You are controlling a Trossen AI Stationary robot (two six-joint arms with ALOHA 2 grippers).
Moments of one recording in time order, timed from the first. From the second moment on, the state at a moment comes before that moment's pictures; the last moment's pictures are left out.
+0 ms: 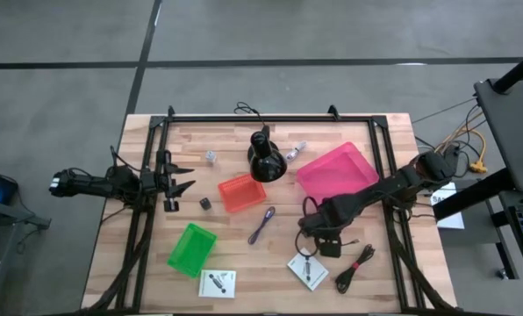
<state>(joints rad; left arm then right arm) -0.13 0.07 0.04 0.31 -0.25 0.30 0.36 1.69 1.11 -0.99 -0.13 0.53</state>
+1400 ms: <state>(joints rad) -0.13 0.07 0.04 0.31 -0.25 0.30 0.20 1.50 1.21 -1.30 0.37 0.31</state>
